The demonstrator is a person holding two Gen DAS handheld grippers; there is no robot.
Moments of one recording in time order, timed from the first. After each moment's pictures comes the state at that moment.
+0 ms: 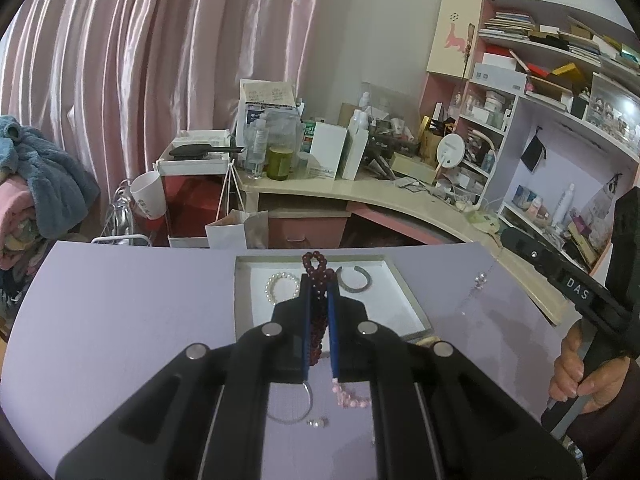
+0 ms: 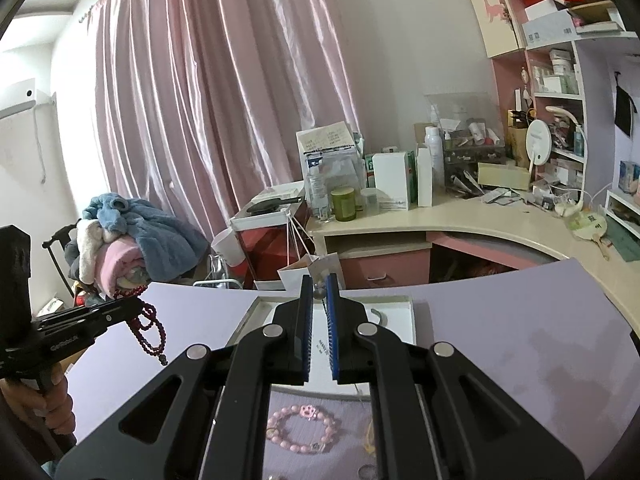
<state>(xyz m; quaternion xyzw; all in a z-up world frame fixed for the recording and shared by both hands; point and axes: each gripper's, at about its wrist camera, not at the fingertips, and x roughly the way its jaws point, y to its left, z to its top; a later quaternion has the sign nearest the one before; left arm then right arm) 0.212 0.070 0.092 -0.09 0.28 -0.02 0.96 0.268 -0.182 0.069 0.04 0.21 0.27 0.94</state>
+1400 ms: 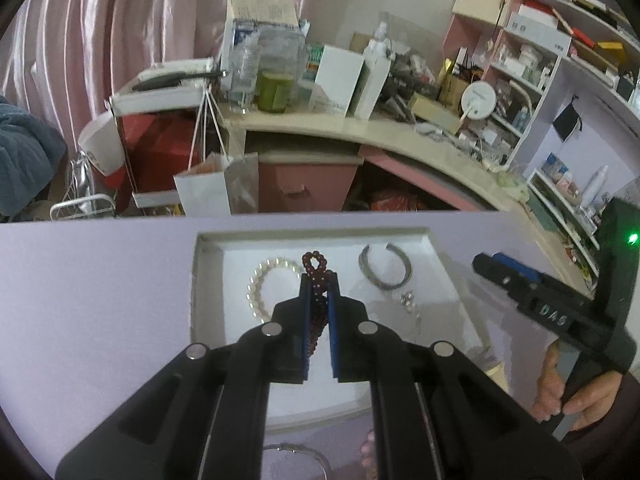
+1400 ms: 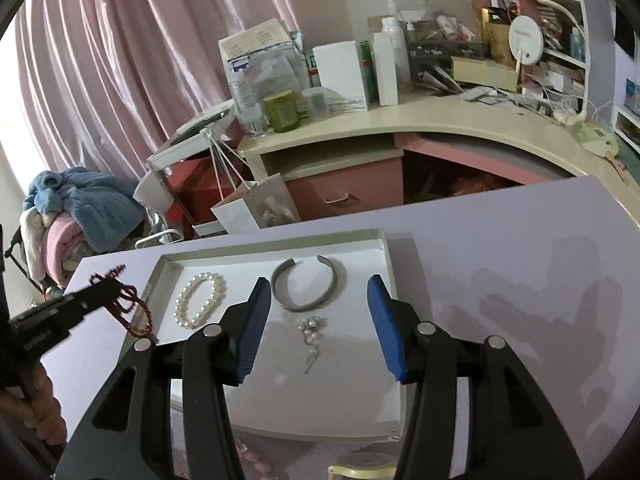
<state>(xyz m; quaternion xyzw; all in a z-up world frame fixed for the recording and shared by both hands) 0.372 0.084 -0.014 -0.11 0.39 -0.04 0.91 0.402 -0.161 -0.037 0.05 0.37 0.19 0.91</state>
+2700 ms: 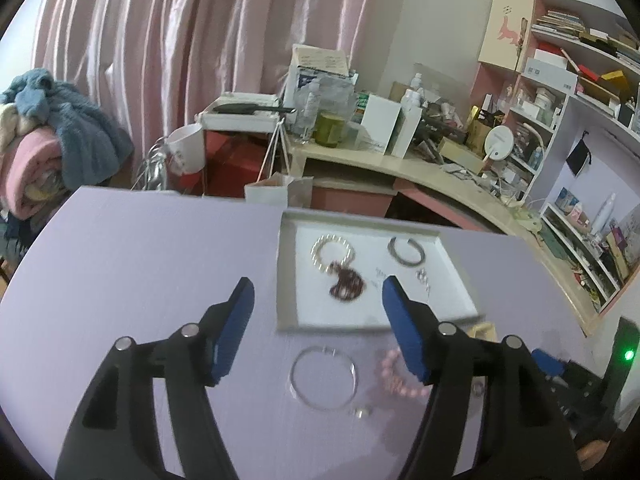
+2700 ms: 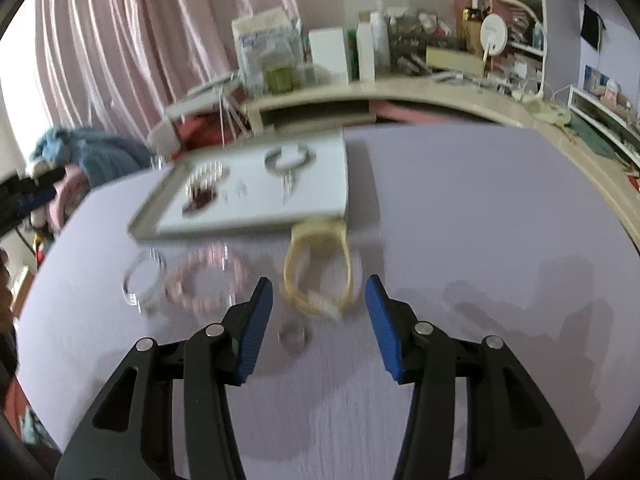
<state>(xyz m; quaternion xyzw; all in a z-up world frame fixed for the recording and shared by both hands) 0.211 0.101 0.023 -0.13 0.32 0.06 0.94 0.251 -0.224 -0.069 0.00 0.39 0.18 0.90</state>
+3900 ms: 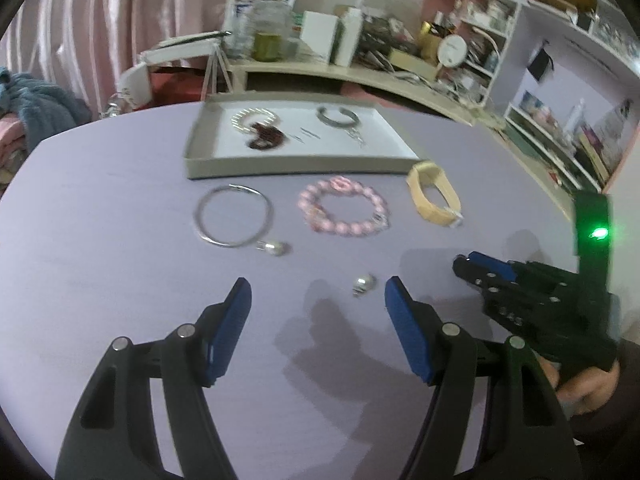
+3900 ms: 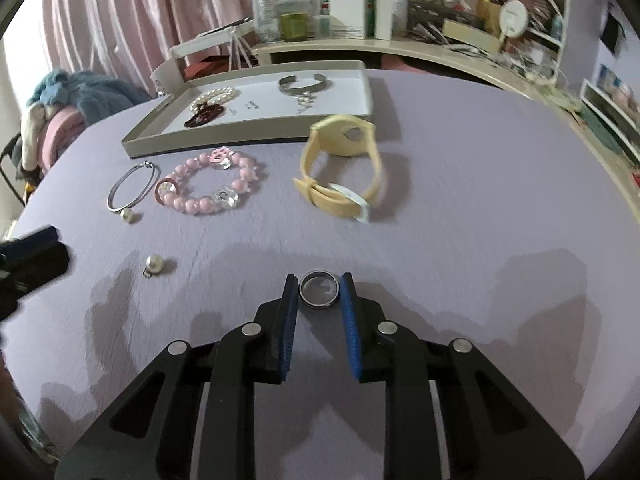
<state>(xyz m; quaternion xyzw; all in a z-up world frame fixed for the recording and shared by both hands) 0.155 -0.003 -0.060 -0.08 0.41 -0.03 0.91 0.218 -0.215 -0.110 -0.05 0.43 0.18 0.88</state>
